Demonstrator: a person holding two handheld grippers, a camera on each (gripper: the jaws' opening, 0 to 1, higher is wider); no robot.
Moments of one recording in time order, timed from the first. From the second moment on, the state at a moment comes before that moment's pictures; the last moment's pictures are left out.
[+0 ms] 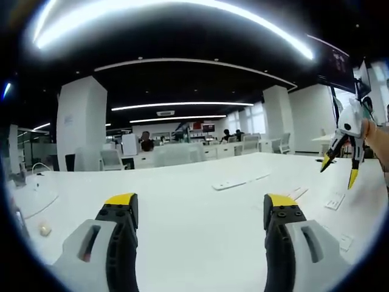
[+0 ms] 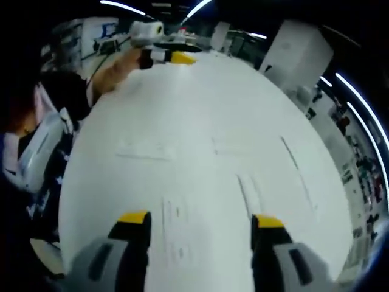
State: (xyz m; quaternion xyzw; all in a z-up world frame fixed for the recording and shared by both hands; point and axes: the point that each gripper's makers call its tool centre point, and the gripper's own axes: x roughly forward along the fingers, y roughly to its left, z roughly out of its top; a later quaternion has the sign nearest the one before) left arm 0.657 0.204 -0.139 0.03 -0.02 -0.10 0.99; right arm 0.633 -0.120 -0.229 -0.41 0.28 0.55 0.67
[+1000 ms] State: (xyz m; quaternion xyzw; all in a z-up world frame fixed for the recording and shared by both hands) left arm 0.660 0.209 -0.137 0.03 -0.02 -0.10 0.99; right arm 0.617 -0.140 -0.283 -0.48 0.44 0.56 0.52
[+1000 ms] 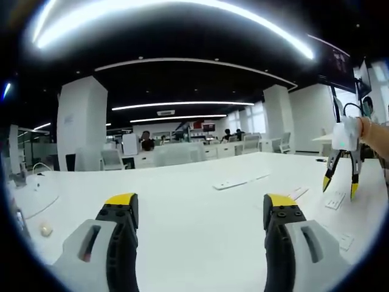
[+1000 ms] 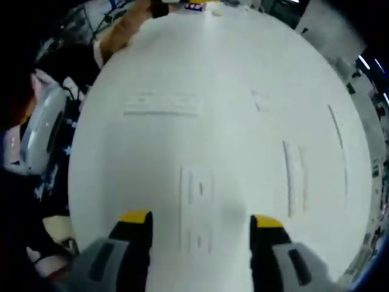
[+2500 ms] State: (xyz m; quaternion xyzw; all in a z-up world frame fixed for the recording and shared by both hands) left arm 0.653 0.203 -0.140 0.04 -0.01 -0.11 0.99; right arm 0.614 -0.143 -0.286 -0.50 0.48 0.53 0.49
